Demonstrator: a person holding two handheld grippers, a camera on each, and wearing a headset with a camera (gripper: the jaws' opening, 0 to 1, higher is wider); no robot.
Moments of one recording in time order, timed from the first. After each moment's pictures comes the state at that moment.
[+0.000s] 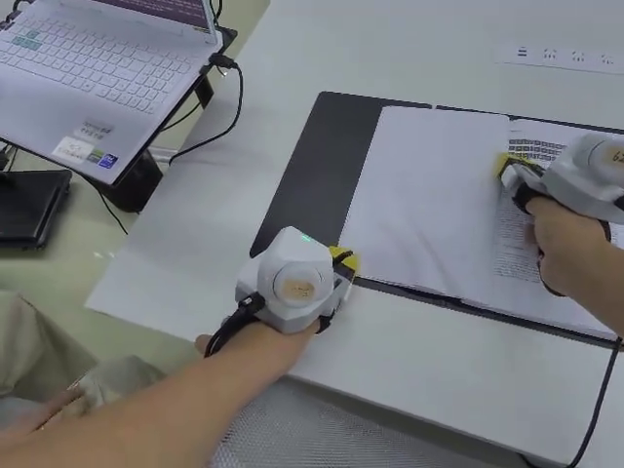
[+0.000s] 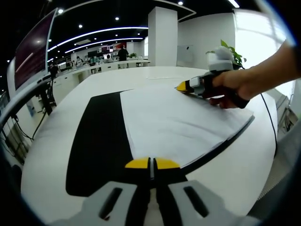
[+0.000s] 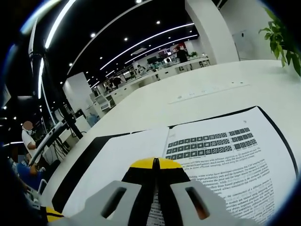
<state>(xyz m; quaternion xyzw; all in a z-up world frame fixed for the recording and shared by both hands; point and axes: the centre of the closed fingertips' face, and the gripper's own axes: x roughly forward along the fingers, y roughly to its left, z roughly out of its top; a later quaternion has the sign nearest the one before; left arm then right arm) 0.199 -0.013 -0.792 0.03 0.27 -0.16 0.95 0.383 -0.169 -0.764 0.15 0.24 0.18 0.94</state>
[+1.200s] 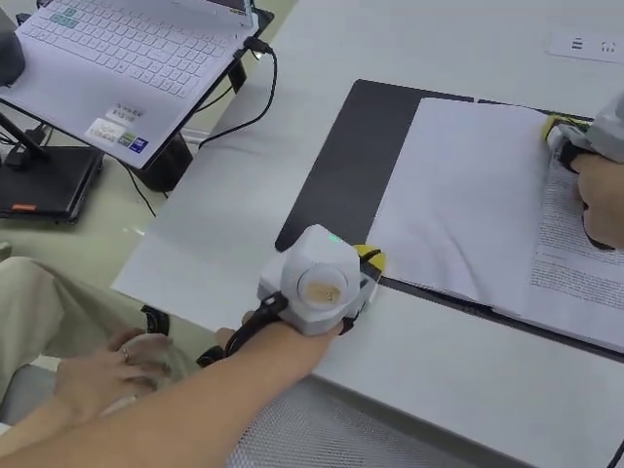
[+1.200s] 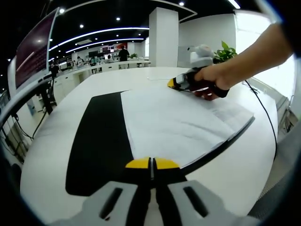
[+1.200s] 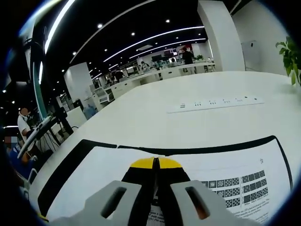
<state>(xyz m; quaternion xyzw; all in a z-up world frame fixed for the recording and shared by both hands) 0.199 -0.012 -0.791 0.02 0.27 -0.15 0.95 0.454 -0.171 -0.784 0.10 0.24 0.19 0.95</state>
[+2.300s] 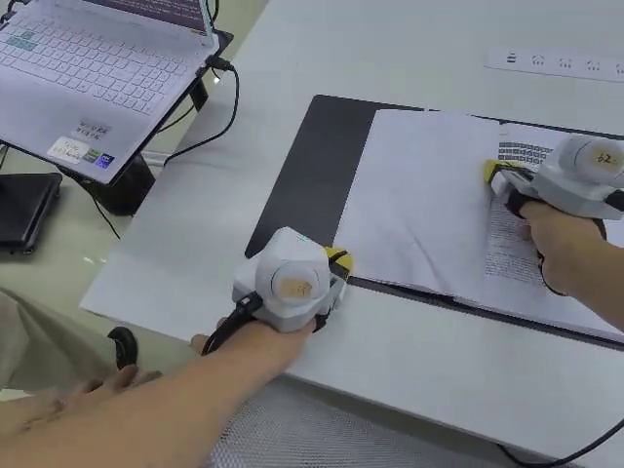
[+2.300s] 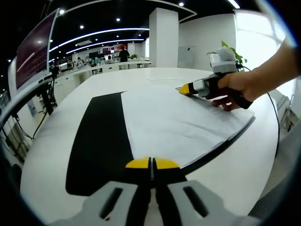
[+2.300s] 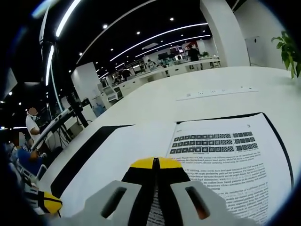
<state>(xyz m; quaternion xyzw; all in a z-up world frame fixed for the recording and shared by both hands) 0.198 -0.012 -0.791 0.02 0.27 -0.15 0.95 0.356 -0.164 -0.762 0.11 0.25 0.22 0.94</state>
